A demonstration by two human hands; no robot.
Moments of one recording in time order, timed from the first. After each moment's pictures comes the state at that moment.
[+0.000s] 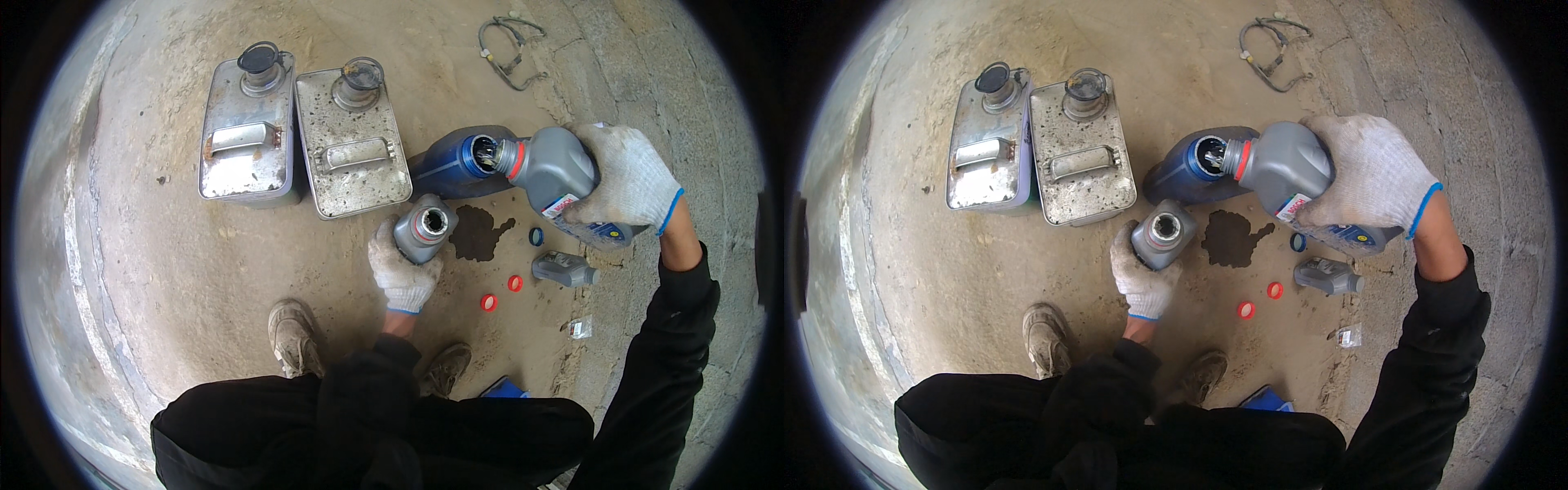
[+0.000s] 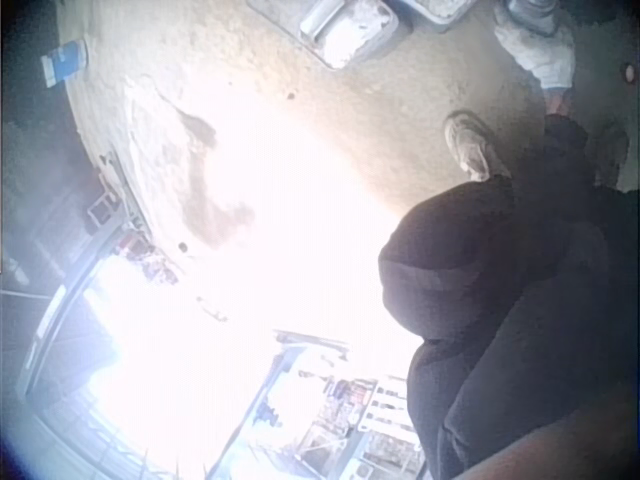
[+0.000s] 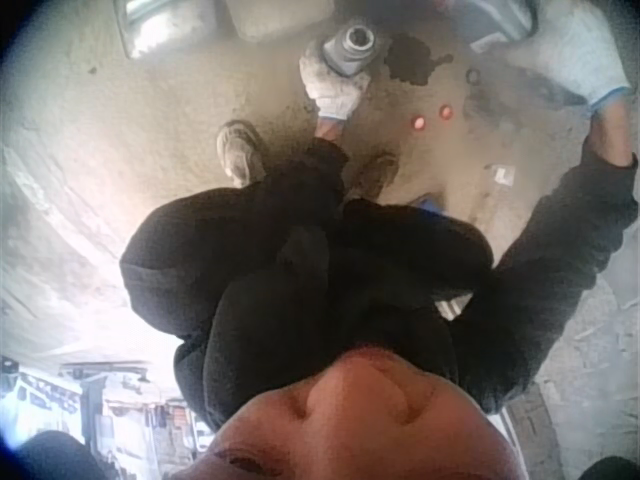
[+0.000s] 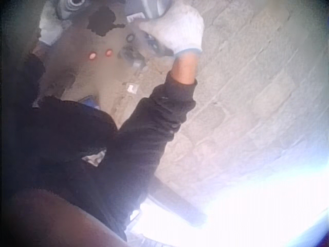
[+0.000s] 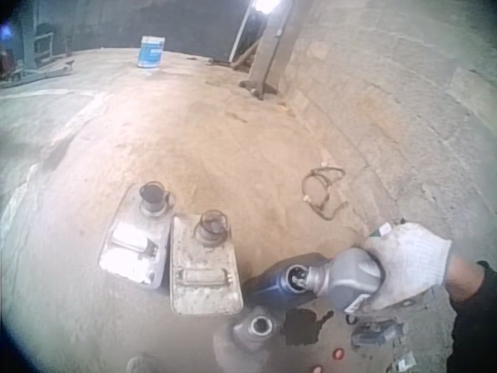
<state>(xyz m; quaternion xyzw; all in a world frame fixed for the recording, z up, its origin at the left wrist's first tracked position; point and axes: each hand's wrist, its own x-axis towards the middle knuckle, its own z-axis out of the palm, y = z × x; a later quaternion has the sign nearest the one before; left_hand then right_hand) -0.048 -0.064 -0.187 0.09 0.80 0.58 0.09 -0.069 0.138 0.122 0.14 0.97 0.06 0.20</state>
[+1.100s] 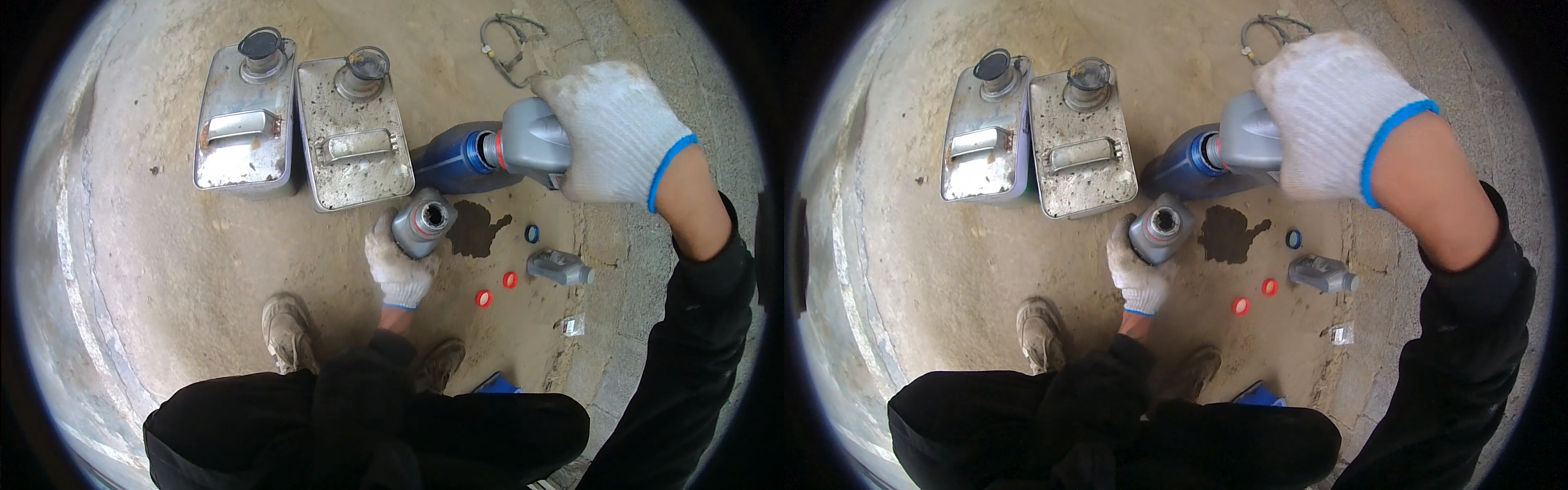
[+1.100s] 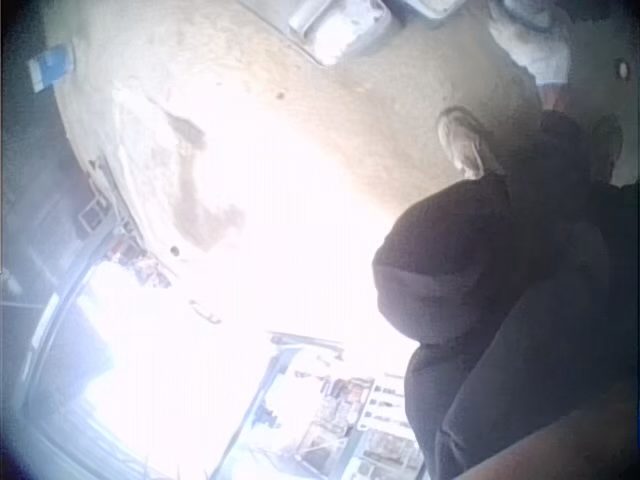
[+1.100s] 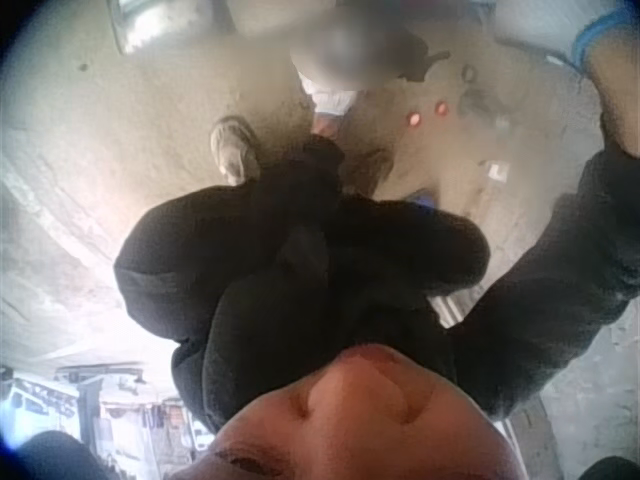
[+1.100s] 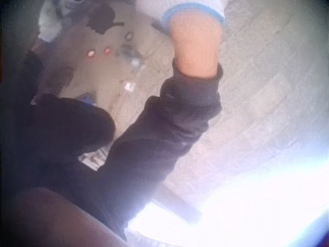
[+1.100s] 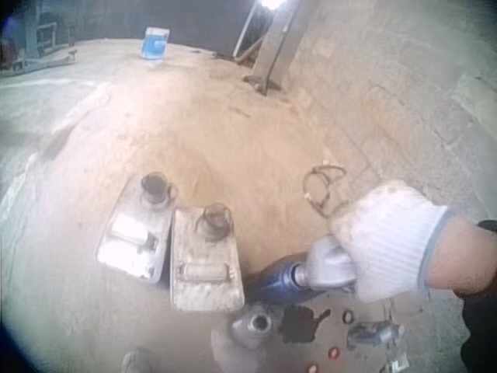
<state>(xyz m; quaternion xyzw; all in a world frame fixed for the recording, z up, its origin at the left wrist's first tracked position) -0.047 -0.066 -0.189 0.09 0.81 0.57 0.09 -0.123 0.084 0.131 -0.01 0.91 0.36 0.19</state>
